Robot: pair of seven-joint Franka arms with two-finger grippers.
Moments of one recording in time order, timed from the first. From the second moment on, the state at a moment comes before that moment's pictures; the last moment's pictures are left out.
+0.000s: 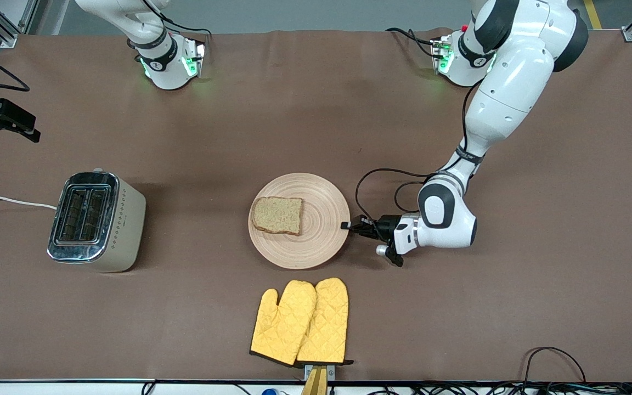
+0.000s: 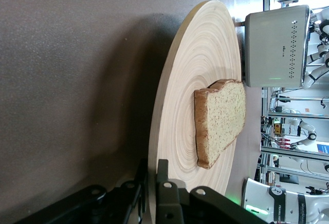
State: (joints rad) left arm -0.23 0.91 -0.22 -1.54 -1.19 2.18 0.78; right arm 0.07 -0.01 -0.10 -1.50 -0.03 1.47 -0.05
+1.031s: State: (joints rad) left arm -0.09 0.78 -0.21 -1.53 -1.19 2.04 0.74; right arm 0.07 -0.01 -0.09 -1.50 -0.03 1.47 -0.05
